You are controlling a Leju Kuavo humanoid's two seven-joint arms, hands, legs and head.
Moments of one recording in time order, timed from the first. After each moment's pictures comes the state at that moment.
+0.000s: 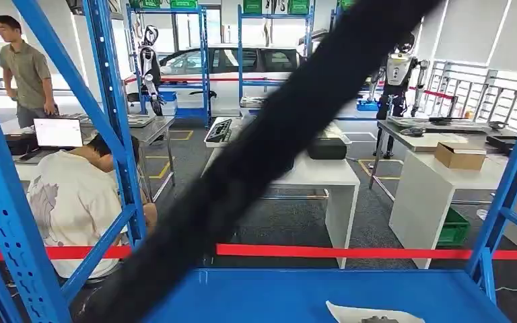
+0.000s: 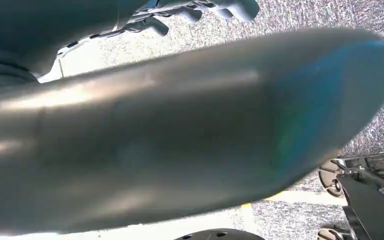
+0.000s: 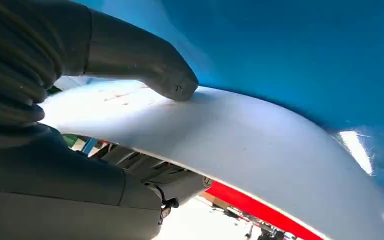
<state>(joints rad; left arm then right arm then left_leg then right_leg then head) -0.15 -0.12 0.80 -0.18 -1.23 -0.08 0.18 -0.55 -0.36 0.75 -0.58 0.95 0.08 0.11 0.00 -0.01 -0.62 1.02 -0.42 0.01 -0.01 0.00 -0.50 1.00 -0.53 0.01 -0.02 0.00</state>
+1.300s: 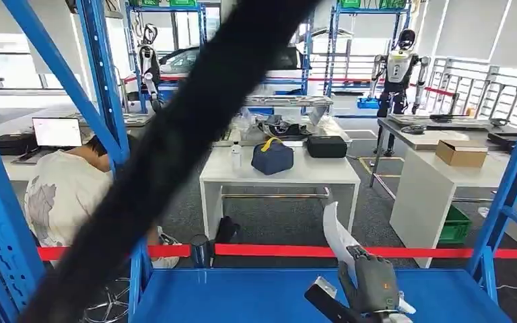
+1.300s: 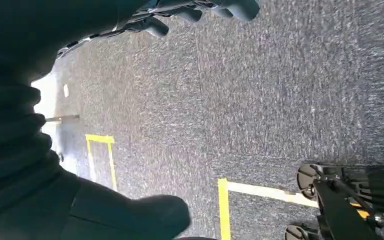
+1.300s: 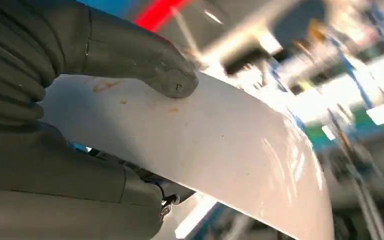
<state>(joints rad) -0.12 -0.11 0.89 -0.18 -1.16 -0.01 0.11 -0.43 -0.25 0.50 -1.28 0.95 -0.31 -0.03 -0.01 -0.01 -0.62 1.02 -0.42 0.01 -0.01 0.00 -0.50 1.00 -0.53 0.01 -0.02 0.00</state>
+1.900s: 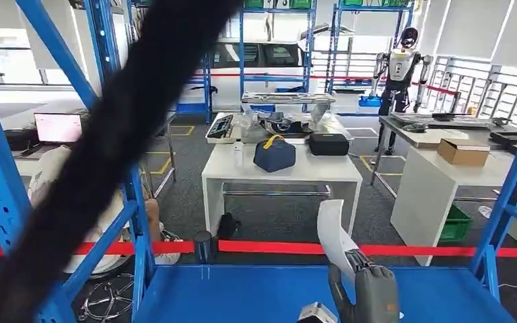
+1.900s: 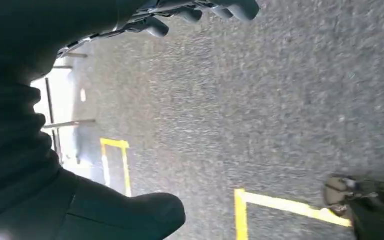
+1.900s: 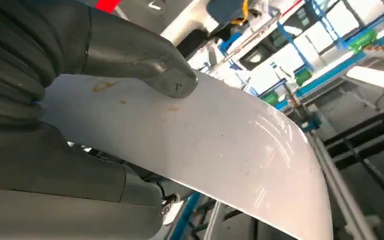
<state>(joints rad) -0.10 -0.12 0.91 -0.18 -1.22 0.00 0.14 -0.28 -0.19 0.49 -1.56 0.99 -0.37 -0.04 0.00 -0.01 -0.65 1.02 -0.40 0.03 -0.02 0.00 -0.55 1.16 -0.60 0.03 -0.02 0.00</state>
